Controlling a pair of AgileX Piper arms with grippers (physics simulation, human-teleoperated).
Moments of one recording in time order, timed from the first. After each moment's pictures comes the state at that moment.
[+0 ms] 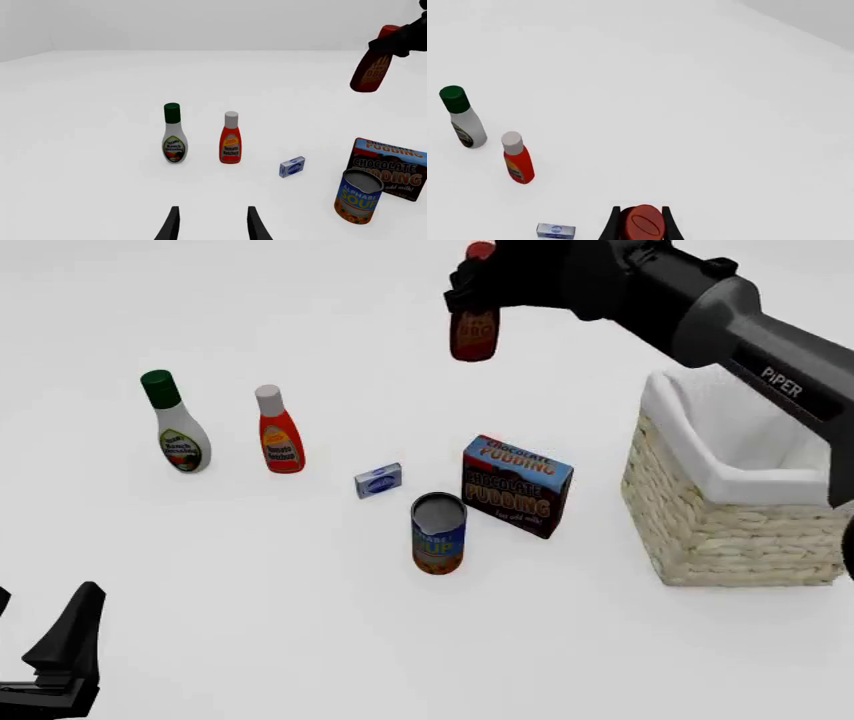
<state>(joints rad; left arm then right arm) 0.00 0.01 0.00 0.00 0.00 0.43 1.89 -1.87 0.36 -0.25</state>
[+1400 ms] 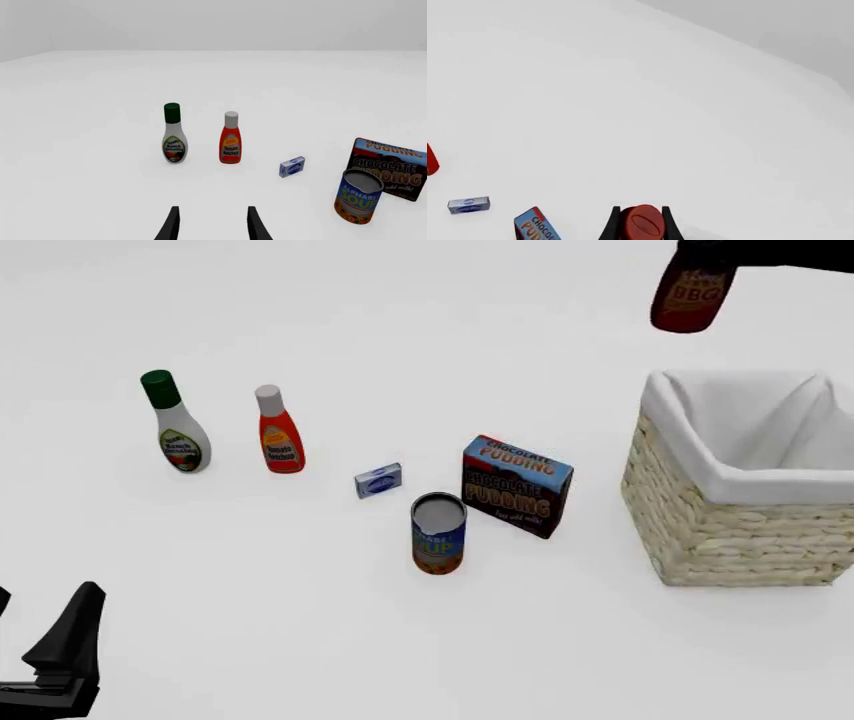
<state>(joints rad) 0.00 0.01 0.00 0.00 0.00 0.11 1.35 -1.46 0.40 -0.32</state>
